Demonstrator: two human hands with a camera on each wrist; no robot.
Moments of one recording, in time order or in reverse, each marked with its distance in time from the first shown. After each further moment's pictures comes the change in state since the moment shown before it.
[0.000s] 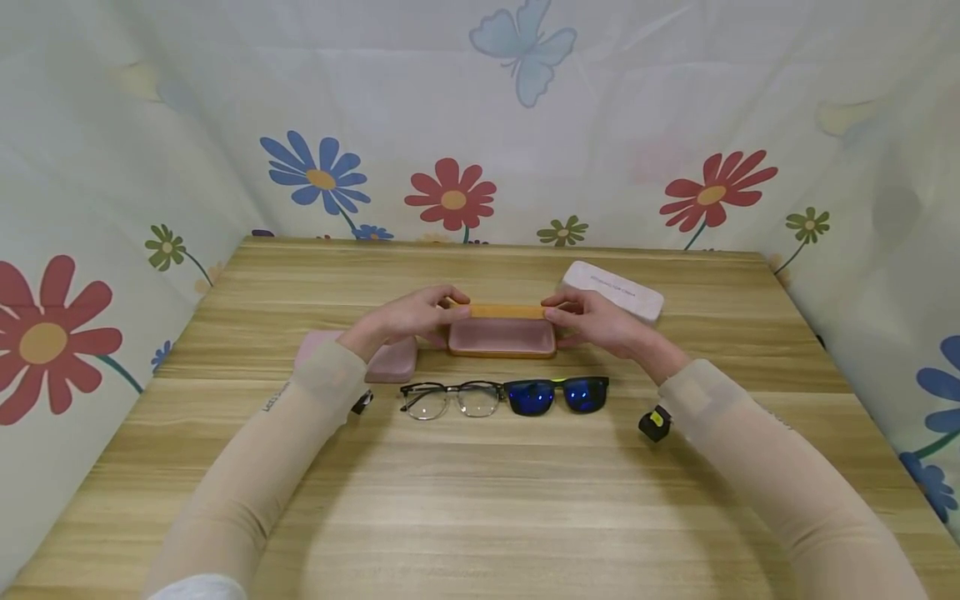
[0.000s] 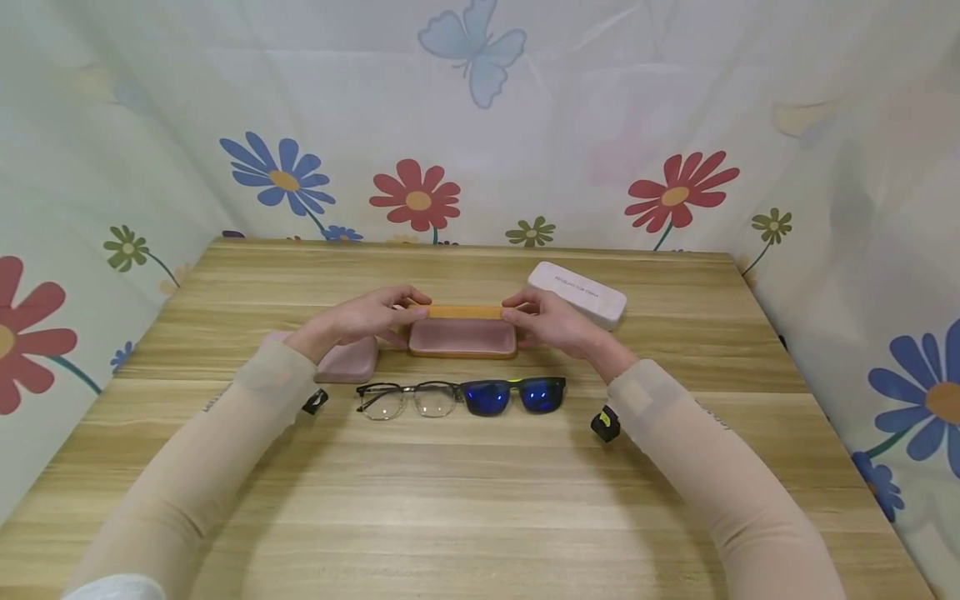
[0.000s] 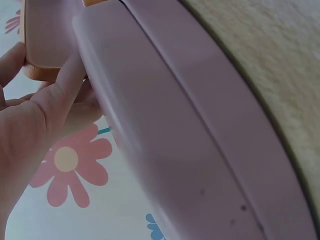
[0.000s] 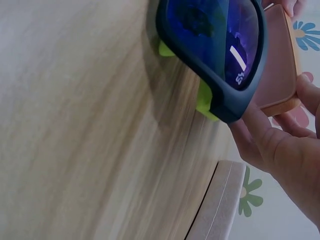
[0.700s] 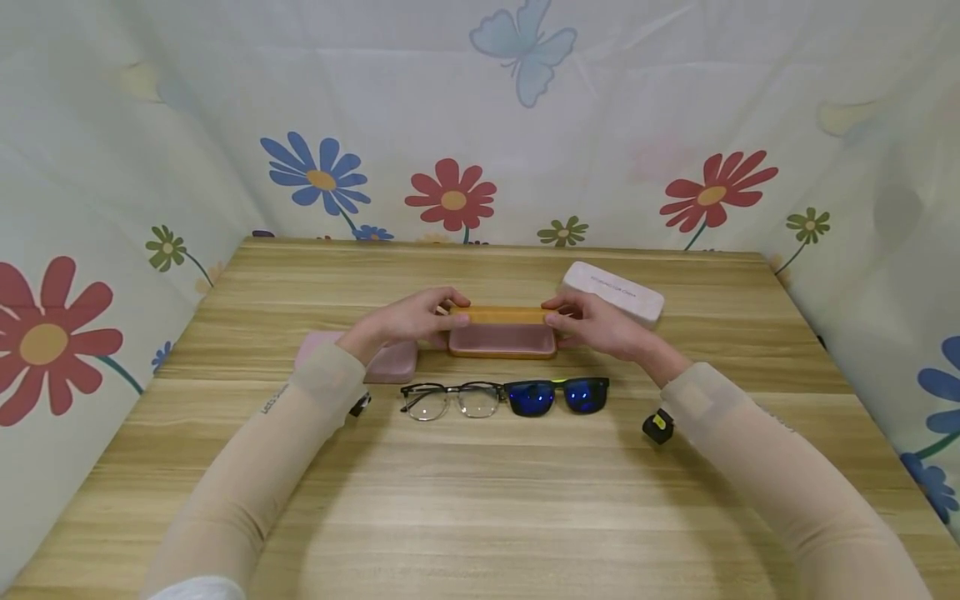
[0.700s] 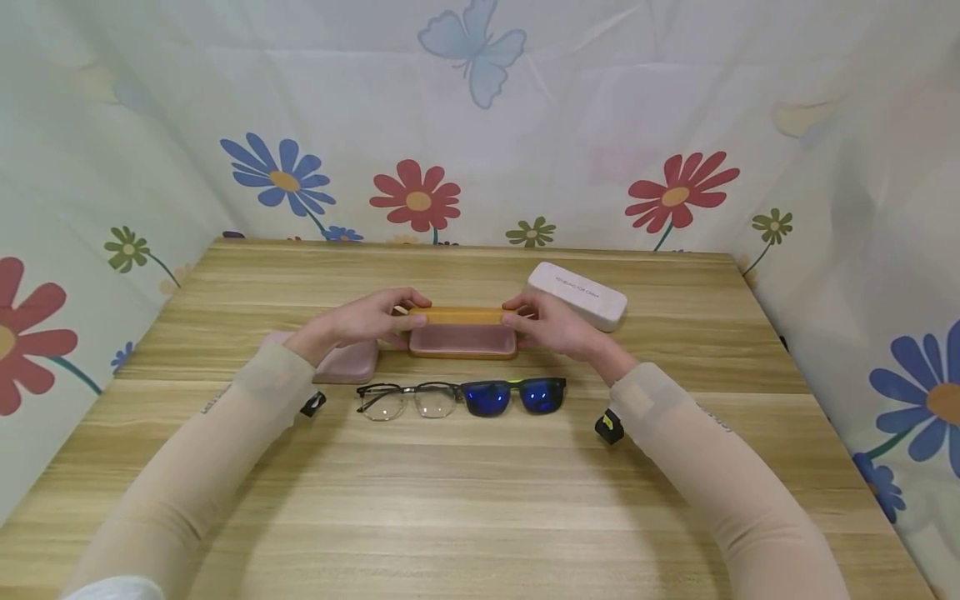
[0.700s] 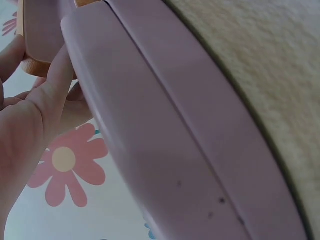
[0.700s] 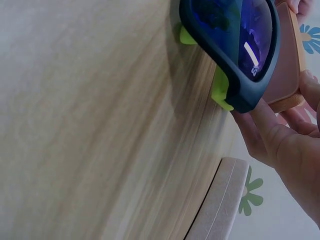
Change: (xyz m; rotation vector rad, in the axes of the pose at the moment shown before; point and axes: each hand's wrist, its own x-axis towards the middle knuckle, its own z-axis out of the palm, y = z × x) left_hand -0.002 -0.005 0.000 0.060 -0.009 0.050; right_hand -0.003 0.002 0.001 -0.124 0.008 -0.037
